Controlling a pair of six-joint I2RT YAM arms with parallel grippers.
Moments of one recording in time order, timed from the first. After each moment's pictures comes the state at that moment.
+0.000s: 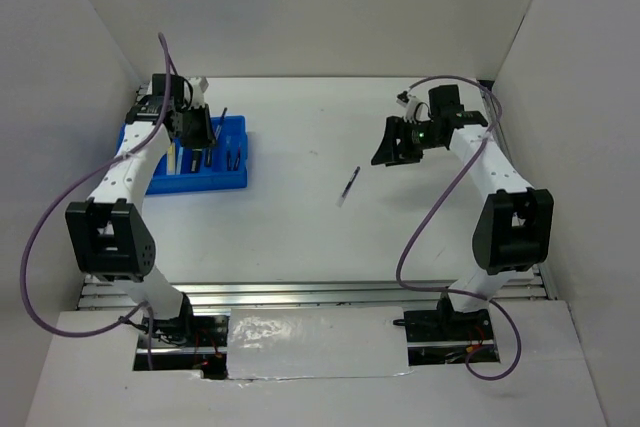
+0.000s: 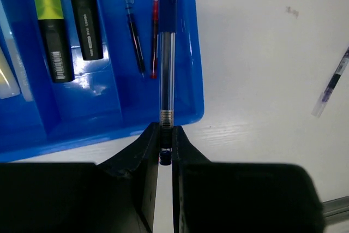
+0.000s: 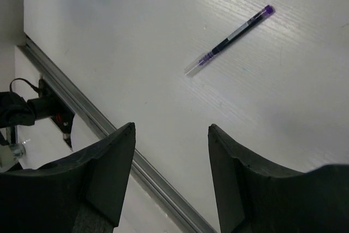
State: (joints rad) left arm 0.01 1.60 1.46 -0.76 0.23 -0.12; right arm 0.07 1.65 1.40 -0.75 -0.72 0.05
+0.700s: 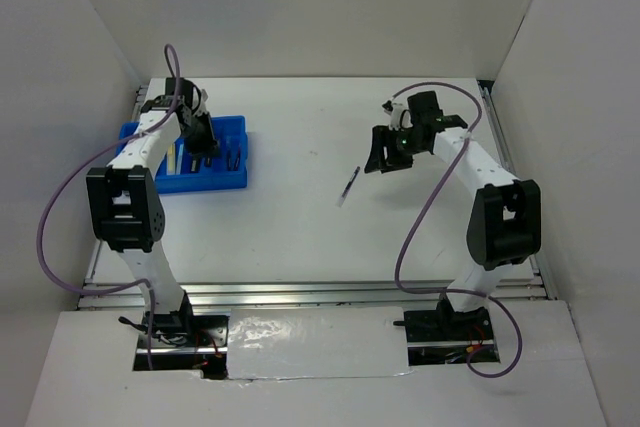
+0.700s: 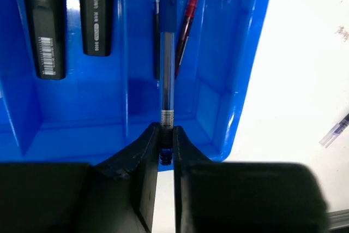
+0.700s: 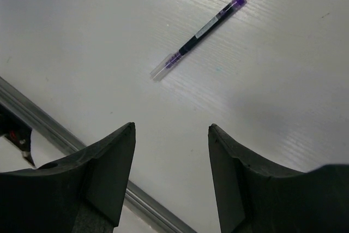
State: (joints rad) left arm 0.03 1.87 1.58 -0.80 0.19 -0.27; right arm 0.16 1.69 1.35 -0.68 -0.53 0.08
